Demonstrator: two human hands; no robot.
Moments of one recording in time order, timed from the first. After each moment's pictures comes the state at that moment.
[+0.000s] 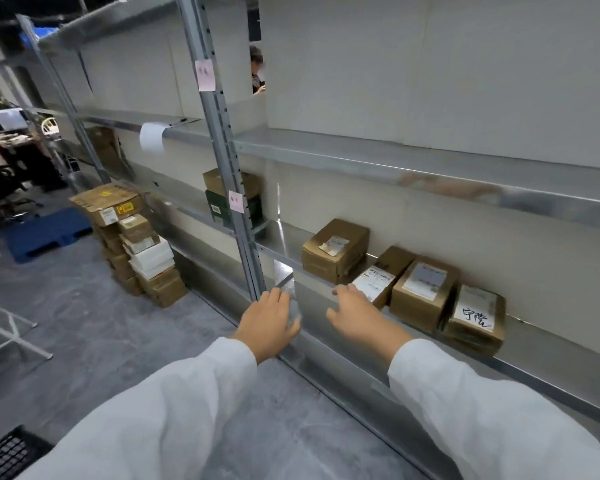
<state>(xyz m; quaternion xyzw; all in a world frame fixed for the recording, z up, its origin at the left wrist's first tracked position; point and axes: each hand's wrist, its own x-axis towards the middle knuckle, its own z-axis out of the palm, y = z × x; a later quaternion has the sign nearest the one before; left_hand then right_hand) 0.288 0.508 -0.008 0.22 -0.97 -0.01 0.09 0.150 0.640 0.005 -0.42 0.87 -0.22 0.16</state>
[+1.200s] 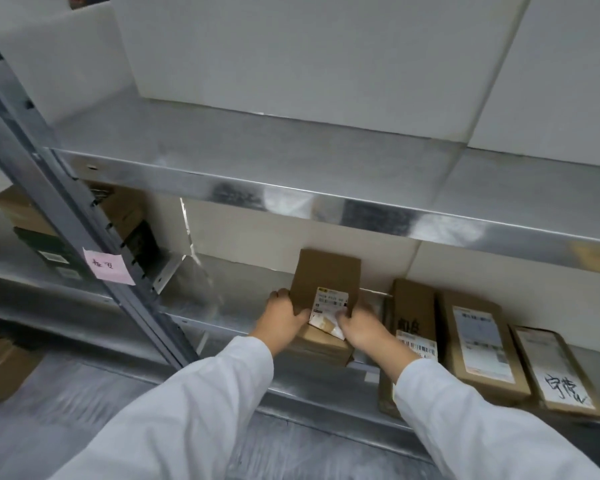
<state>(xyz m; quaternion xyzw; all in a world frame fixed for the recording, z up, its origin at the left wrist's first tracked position) -0.039 0.248 -0.106 0.19 -0.90 -0.38 -0.06 -0.078 0.409 -0.088 -0.03 0.92 -0.30 0.25</state>
